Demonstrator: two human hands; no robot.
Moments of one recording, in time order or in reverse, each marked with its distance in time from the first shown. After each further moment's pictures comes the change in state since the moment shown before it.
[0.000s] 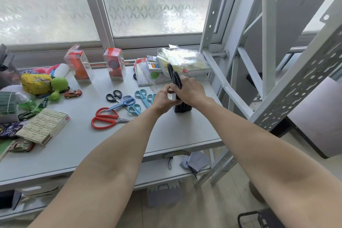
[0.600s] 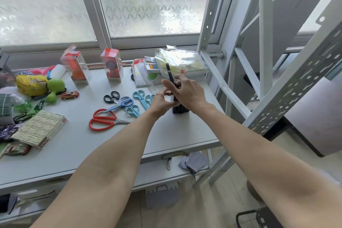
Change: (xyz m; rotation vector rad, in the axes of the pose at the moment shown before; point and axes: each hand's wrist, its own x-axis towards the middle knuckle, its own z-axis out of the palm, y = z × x) left_hand -0.001 -0.009 0.002 -0.084 0.011 -0.023; right_hand -0.022 -0.010 -0.012 0.169 0.084 -0.019
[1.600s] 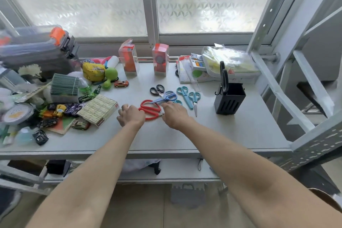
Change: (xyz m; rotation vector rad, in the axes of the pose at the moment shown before) left_hand -0.085 -0.103 -0.167 0.654 0.497 -0.575; right_hand -0.025 -0.111 0.149 -0.254 -0.492 -0.238
